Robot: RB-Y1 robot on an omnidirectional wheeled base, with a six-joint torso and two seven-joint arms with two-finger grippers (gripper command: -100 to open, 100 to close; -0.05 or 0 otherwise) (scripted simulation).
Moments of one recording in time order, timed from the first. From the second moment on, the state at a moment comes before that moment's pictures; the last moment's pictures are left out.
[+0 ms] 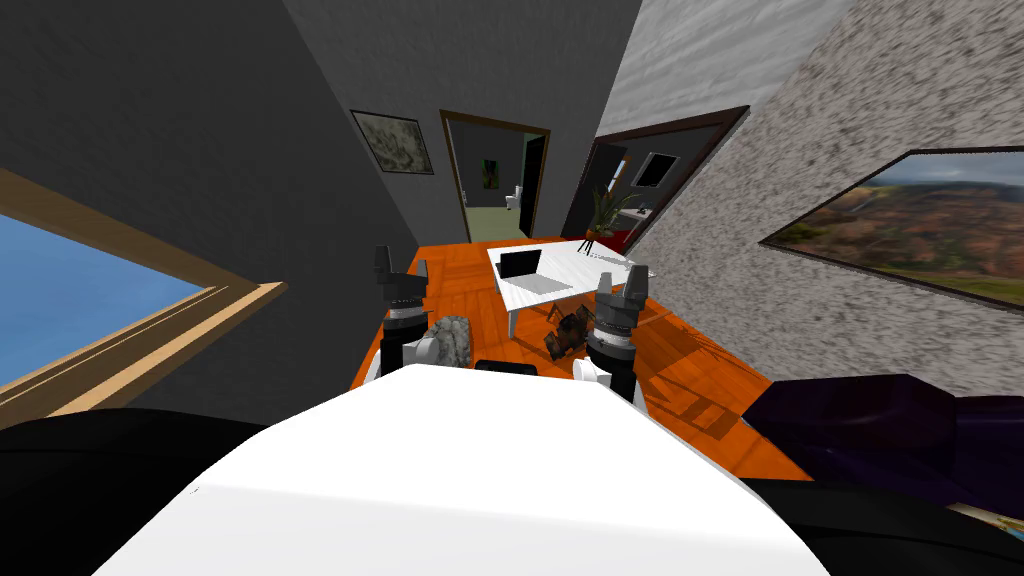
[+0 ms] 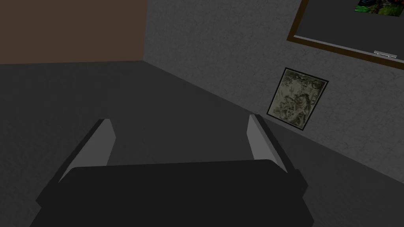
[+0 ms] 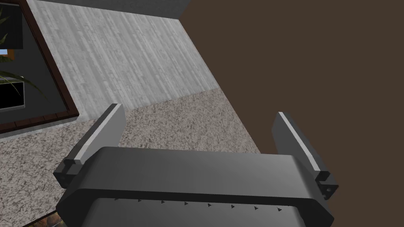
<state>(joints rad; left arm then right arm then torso) 0.48 -0.04 0.07 -2.24 -0.03 -0.52 0.17 0.54 -0.04 0.07 -2.32 0.07 -0.59 0.14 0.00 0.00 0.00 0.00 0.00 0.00</state>
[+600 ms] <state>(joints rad) 0.48 -0.04 0.07 -2.24 -0.03 -0.52 0.17 0.54 -0.04 0.07 -2.32 0.07 -0.59 0.14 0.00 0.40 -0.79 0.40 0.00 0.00</state>
